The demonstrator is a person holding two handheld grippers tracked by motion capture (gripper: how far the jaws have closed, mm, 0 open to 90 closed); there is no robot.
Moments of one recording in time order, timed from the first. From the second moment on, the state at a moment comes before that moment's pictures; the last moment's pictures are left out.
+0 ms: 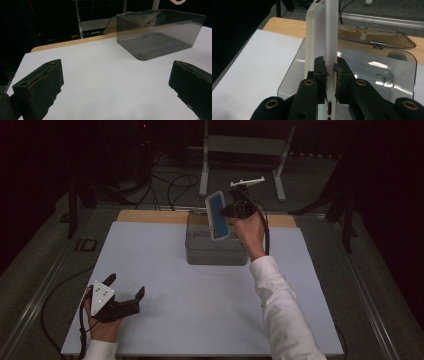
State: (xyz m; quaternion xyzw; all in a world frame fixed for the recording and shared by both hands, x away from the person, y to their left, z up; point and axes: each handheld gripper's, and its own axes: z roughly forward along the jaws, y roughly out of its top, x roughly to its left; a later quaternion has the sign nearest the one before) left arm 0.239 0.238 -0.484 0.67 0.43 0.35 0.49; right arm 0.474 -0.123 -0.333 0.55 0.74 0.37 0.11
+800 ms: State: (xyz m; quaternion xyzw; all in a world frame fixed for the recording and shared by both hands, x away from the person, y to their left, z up) left arm 0.238 0.236 -0.485 0.67 0.43 0.35 0.49; right arm 0.487 -0.140 -0.340 0.59 0.72 0.34 0.14
